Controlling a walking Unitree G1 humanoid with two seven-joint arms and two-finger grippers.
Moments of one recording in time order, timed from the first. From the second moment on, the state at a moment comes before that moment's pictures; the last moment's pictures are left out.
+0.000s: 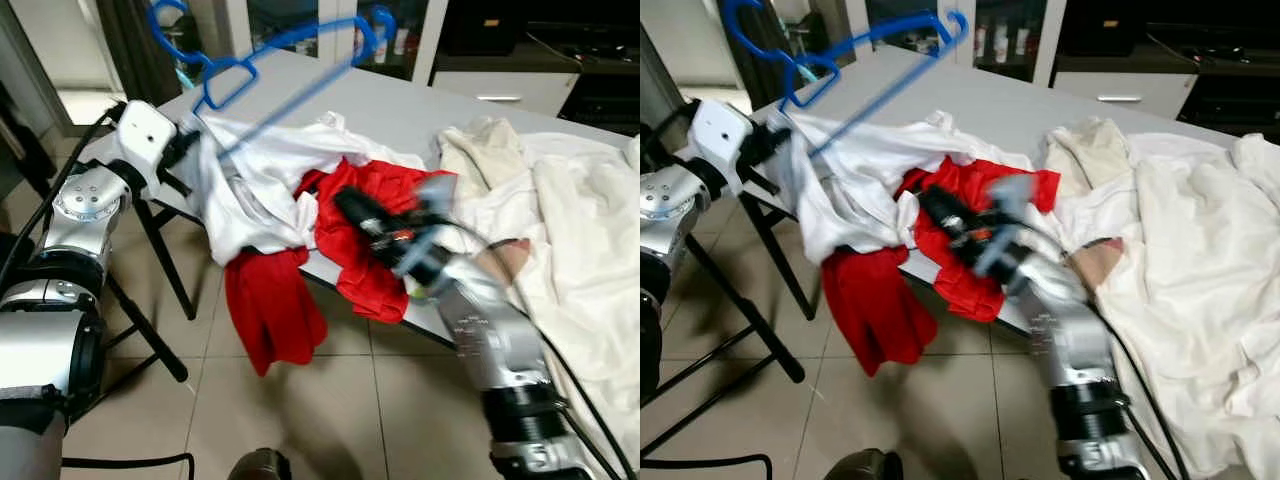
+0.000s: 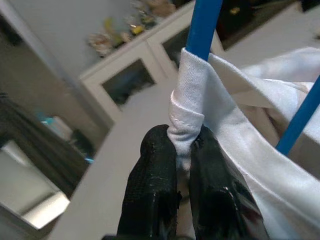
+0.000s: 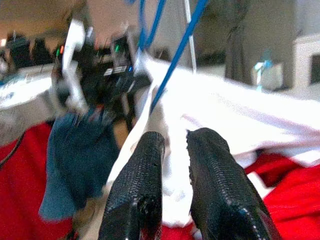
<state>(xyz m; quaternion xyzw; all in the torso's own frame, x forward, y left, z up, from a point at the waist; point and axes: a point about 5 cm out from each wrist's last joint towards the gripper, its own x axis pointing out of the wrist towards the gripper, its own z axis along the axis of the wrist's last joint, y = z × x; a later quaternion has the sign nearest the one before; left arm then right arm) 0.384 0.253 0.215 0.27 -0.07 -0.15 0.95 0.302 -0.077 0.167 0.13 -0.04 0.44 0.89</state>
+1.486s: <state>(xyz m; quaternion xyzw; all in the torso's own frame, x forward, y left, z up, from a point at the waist) 0.385 0.197 0.207 0.18 -0.16 -0.19 0.95 0.341 -0.007 0.149 0.06 0.08 0.34 0.94</state>
